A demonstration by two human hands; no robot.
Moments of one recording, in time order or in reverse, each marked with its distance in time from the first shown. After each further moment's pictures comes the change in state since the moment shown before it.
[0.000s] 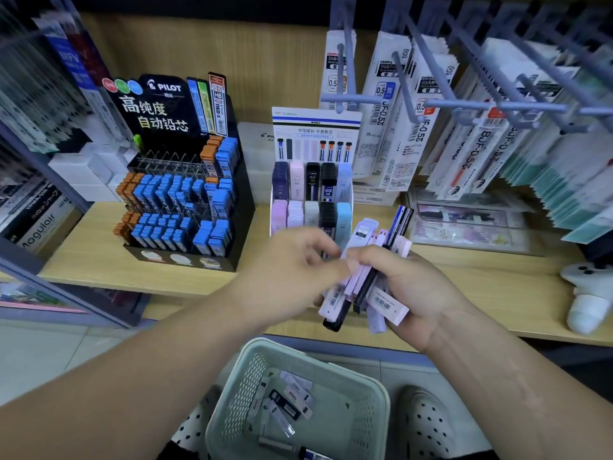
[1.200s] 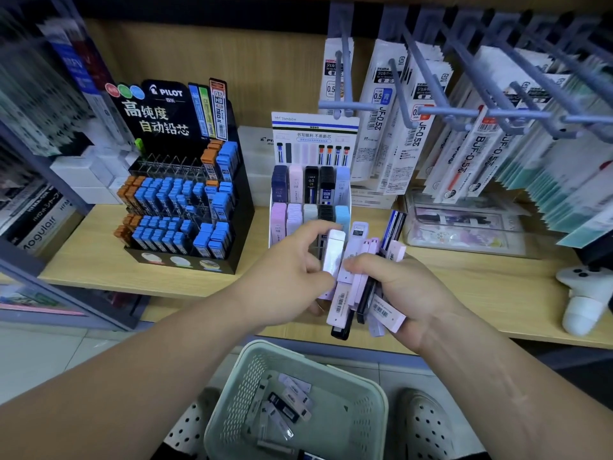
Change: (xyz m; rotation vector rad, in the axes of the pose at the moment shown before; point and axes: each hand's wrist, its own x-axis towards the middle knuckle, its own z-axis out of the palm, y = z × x) left_hand 0.007 -0.015 -0.002 0.013 -0.130 0.027; right_hand 0.001 0.002 -0.003 -0.114 0.052 0.015
